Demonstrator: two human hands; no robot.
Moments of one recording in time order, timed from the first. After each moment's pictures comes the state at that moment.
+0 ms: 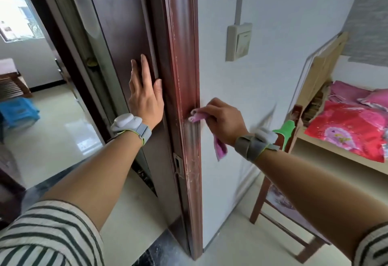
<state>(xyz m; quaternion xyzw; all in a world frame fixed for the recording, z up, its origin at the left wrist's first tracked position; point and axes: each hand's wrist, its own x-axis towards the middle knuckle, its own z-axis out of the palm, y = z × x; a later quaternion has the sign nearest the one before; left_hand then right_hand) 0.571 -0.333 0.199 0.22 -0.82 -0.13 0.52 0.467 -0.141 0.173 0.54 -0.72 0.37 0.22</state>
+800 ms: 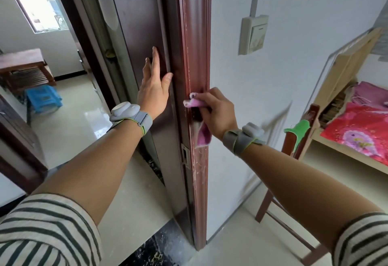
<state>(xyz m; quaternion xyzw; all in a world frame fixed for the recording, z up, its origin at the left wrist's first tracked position) 0.590 -0.331 0.213 0.22 -0.85 -0.20 0.43 0.493 -0.164 0.172 0.53 -0.67 0.49 0.18</state>
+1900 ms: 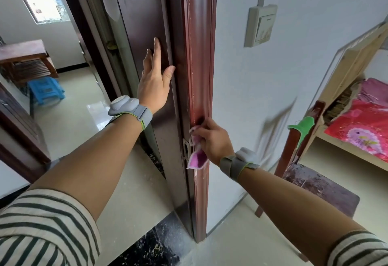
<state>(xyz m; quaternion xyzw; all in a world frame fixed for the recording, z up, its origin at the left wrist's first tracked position) 0.591 -0.336 0.210 0.21 -0.85 -0.21 0.43 0.509 -0.160 0.093 0.55 -0.76 0.34 0.05</state>
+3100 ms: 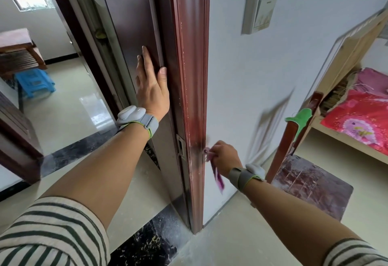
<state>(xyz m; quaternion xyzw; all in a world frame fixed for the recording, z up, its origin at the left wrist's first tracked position) 0.569 -0.320 0.167 0.29 -0.79 -0.22 0.49 0.473 -0.138 0.012 0.42 -0.85 0.31 -0.09</state>
